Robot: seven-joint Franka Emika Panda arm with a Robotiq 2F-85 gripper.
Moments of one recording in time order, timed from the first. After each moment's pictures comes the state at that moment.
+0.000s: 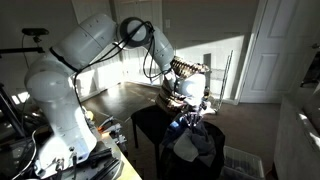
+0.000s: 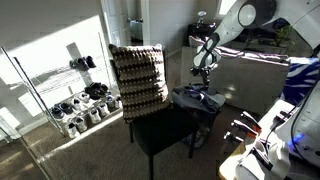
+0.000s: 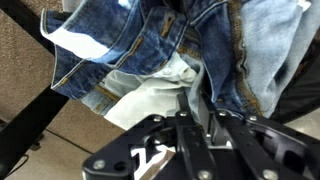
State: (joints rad) arm -0.07 0.97 -0.25 -1.65 0.05 2.40 2.01
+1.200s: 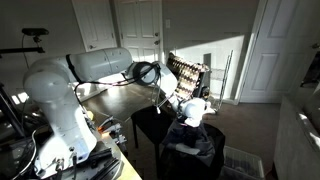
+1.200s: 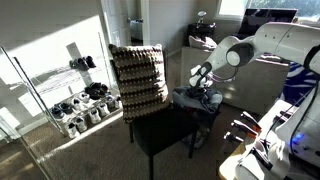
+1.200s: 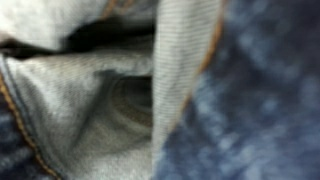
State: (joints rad) arm -0.13 1.48 -0.23 -1.10 -0.02 2.11 1.95
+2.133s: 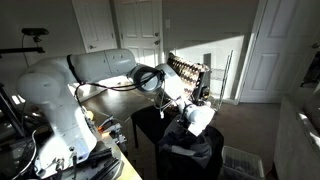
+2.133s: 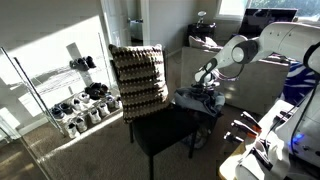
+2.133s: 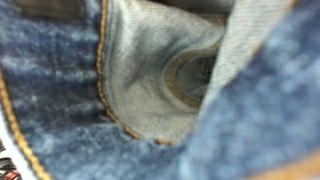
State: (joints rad) arm -0.29 1.48 -0.13 -1.07 0.07 1.91 1.70
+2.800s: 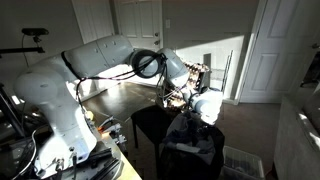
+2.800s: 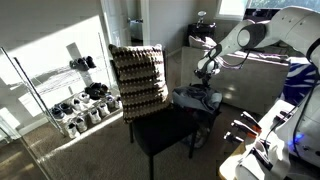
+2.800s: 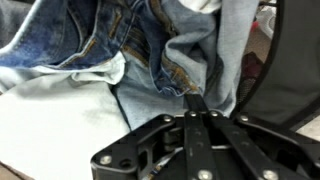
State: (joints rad) arm -0.34 1.27 -0.10 -1.24 0.08 2.43 1.69
